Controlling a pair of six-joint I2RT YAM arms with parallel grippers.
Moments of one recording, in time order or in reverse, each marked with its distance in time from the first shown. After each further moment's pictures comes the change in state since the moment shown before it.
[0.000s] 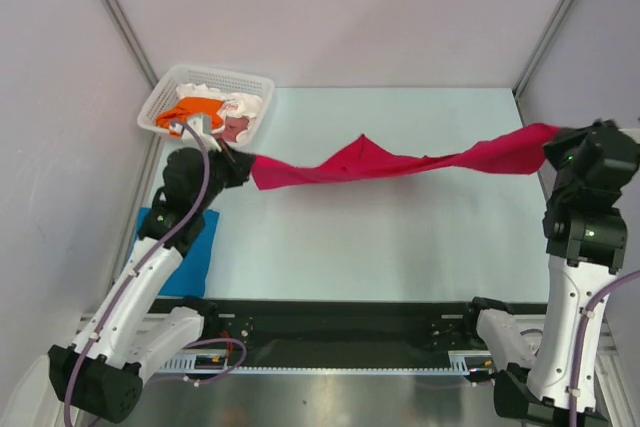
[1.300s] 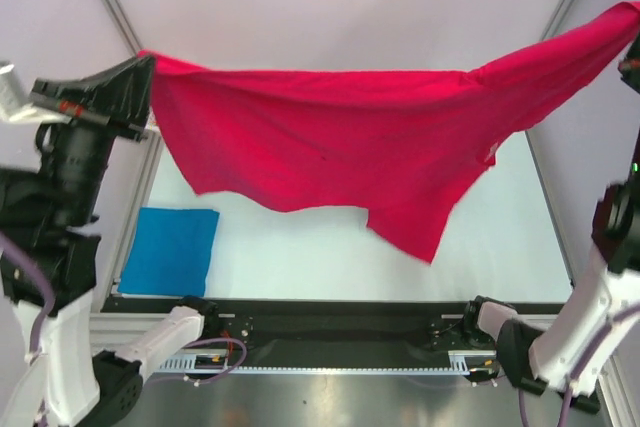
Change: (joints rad) left arm 0.000 0.069 1.053 -0.168 0.063 0.219; right arm -0.159 0.309 0.850 0.103 -0.336 -0.036
